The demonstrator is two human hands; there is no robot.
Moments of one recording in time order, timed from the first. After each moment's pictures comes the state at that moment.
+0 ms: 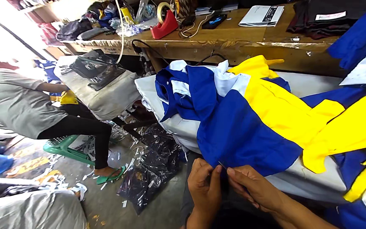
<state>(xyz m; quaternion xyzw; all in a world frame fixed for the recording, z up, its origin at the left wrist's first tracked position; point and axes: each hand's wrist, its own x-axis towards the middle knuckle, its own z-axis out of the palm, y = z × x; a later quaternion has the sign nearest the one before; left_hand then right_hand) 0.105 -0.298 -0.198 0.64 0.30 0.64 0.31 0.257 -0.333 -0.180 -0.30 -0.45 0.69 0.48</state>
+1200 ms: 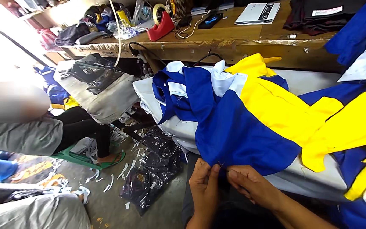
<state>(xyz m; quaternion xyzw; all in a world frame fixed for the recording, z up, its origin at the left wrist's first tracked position) 0.109 -0.300 -0.199 0.58 0.30 0.62 0.44 0.266 -0.329 -0.192 -0.29 -0.54 0.61 0.50</state>
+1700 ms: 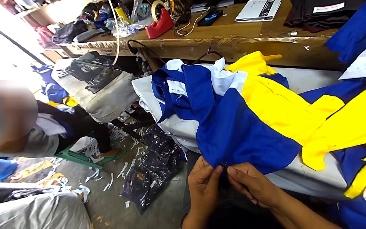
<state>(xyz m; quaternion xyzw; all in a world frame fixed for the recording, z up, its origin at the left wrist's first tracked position) 0.101 -0.297 -0.194 0.61 0.24 0.59 0.47 0.262 -0.330 -0.186 -0.27 -0.47 0.68 0.50</state>
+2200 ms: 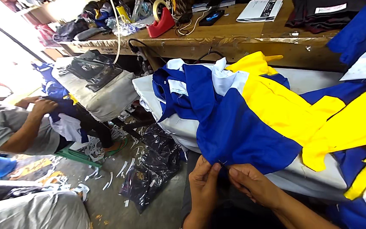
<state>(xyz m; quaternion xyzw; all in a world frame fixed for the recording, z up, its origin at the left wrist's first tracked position) 0.106 -0.298 -0.197 0.56 0.24 0.61 0.52 0.266 -0.329 -0.192 -0.29 -0.54 0.62 0.50</state>
